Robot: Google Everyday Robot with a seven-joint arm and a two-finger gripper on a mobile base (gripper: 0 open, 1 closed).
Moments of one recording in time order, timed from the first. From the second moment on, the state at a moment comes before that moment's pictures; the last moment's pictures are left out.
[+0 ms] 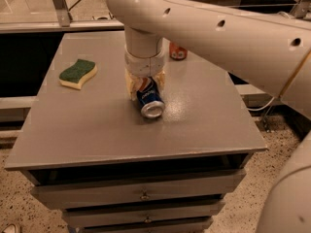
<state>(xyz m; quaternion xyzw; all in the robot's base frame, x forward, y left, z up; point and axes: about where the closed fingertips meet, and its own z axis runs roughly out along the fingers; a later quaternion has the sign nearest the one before) 0.588 0.009 0.843 -0.16 0.98 0.00 0.09</state>
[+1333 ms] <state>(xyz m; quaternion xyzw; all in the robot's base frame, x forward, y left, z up) 0.592 -0.027 0.960 -0.27 0.89 0.13 0.35</state>
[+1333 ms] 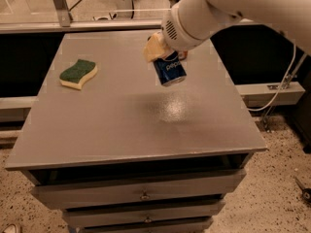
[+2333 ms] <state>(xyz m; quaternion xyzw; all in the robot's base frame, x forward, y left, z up) 0.621 -0.036 0.956 -0.22 0.76 0.34 0.51</state>
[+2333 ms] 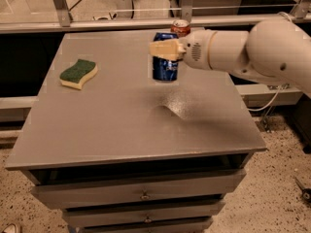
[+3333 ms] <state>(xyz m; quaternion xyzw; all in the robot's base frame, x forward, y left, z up) 0.585 -0.026 0.949 -0.30 0.69 0.36 0.56</state>
